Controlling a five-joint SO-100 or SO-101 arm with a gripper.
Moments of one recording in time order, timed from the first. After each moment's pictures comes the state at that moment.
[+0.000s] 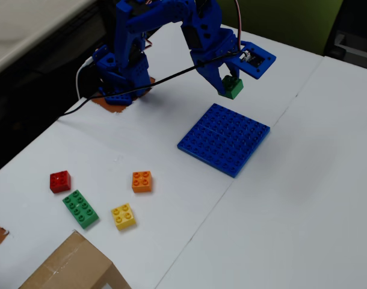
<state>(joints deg) -5.5 75.8 40.3 102.9 -84.2</state>
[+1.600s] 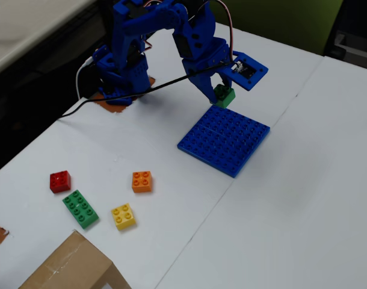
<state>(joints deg) -0.7 75.8 41.5 102.9 -88.2</state>
